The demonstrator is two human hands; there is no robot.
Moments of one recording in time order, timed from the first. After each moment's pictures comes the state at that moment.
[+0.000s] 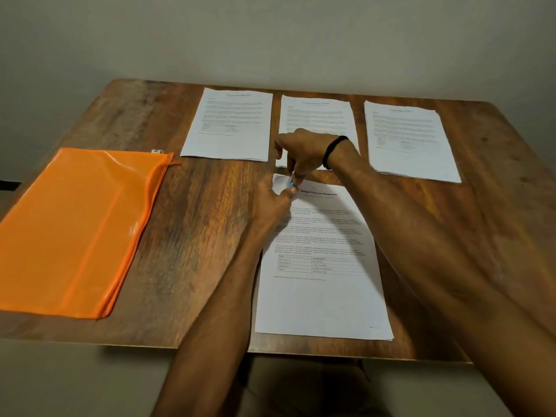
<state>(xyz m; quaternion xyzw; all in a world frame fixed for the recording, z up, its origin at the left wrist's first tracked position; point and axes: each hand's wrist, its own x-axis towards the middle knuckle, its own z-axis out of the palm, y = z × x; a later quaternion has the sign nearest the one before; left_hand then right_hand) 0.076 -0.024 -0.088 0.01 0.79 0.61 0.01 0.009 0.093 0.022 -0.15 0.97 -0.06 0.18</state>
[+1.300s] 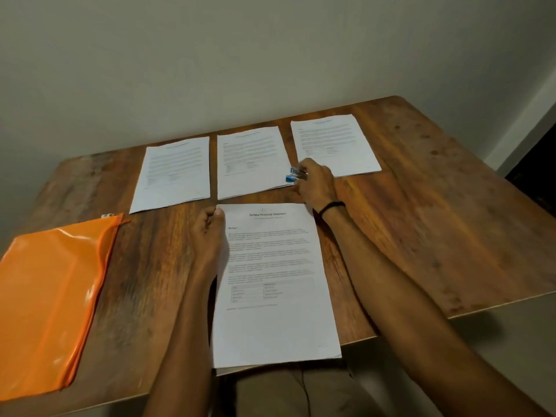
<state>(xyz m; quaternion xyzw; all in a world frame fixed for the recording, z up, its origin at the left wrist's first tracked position) 0.132 -0.015 -0.043 0.00 0.75 0.66 -0.02 0.094 0.235 -0.047 0.16 0.90 -0.34 -0.20</state>
